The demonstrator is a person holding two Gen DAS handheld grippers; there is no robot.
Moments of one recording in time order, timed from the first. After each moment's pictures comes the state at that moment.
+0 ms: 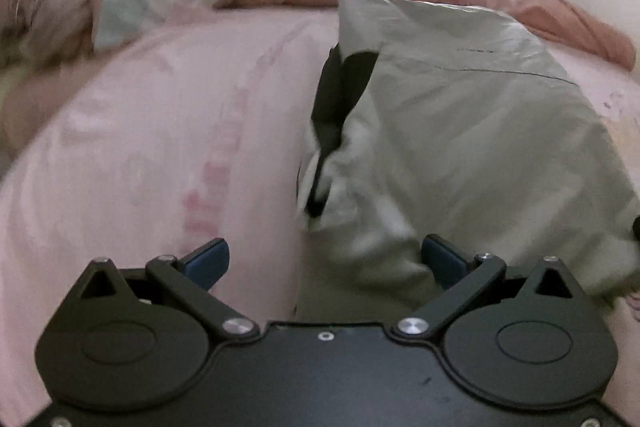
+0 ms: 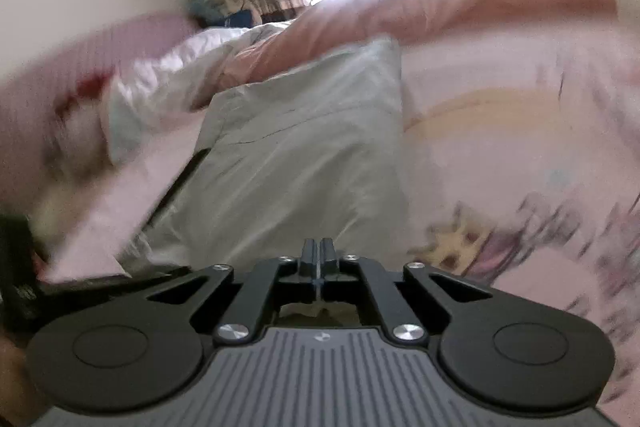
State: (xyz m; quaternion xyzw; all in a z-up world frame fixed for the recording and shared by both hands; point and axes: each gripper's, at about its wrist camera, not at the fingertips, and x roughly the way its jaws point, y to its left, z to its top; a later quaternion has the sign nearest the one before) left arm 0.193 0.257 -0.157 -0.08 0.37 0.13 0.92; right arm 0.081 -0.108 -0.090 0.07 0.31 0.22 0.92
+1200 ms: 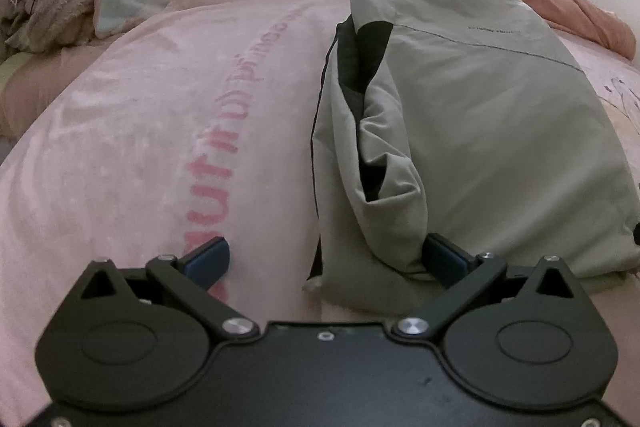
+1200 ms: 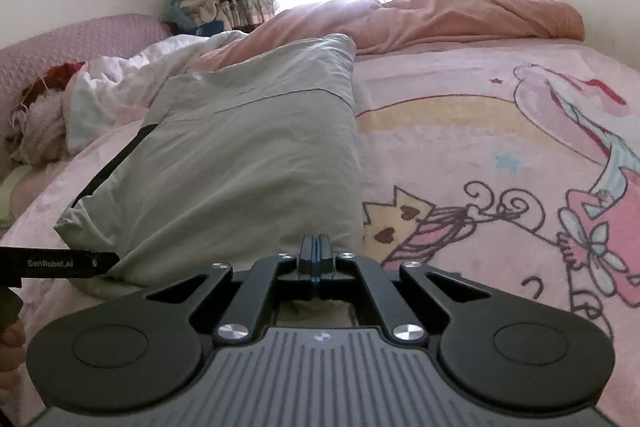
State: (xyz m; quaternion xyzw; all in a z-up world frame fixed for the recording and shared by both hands) left arm 0.198 0.266 -0.173 -0.07 0.38 0.13 0.91; right arm 0.080 -0.122 -0.141 0.07 0.28 0.18 0.94
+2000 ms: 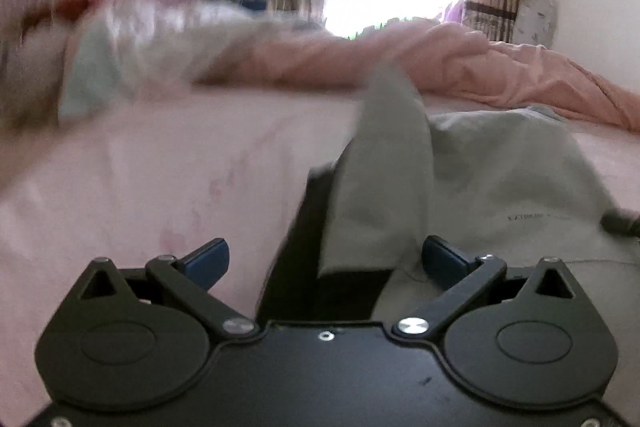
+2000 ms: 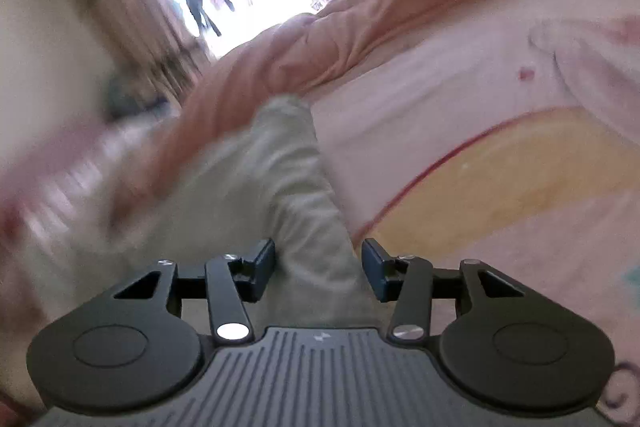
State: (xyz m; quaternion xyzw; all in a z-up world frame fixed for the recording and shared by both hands) left arm 0.337 0.283 -0.169 -0.09 0.25 0.15 0.95; right arm 0.282 -0.116 -0.136 0.28 0.27 0.12 0.91
